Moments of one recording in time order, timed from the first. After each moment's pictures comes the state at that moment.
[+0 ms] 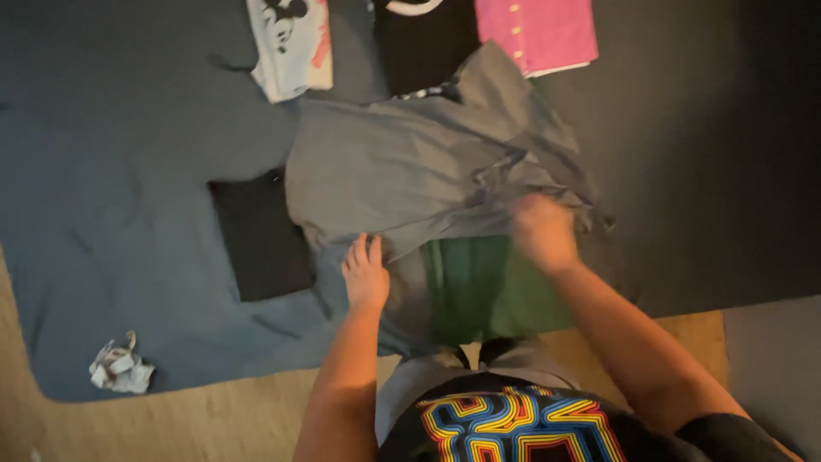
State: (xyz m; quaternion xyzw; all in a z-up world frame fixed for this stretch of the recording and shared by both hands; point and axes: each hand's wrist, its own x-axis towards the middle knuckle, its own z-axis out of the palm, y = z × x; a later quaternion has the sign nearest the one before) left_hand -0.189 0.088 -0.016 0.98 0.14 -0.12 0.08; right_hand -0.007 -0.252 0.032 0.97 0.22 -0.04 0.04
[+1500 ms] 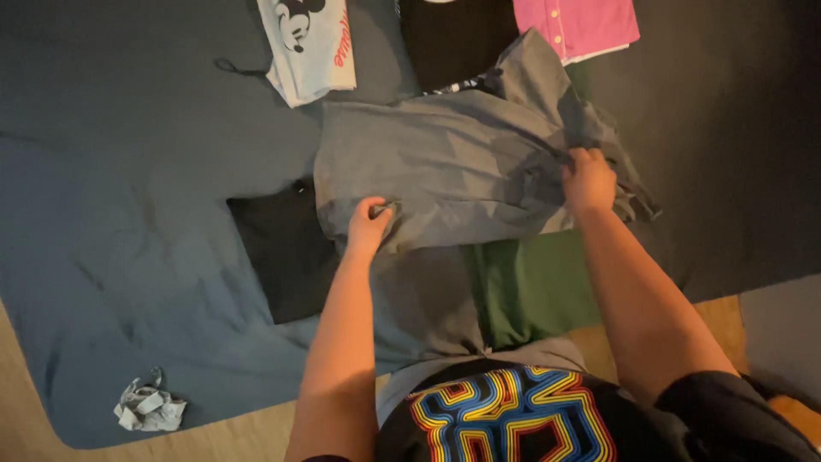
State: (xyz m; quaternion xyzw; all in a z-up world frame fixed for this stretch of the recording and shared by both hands) left_hand -0.086 0.214 -0.036 0.74 0.39 -0.22 0.50; right_hand 0.055 -0.240 -0.051 0.99 0.03 -0.11 -0.03
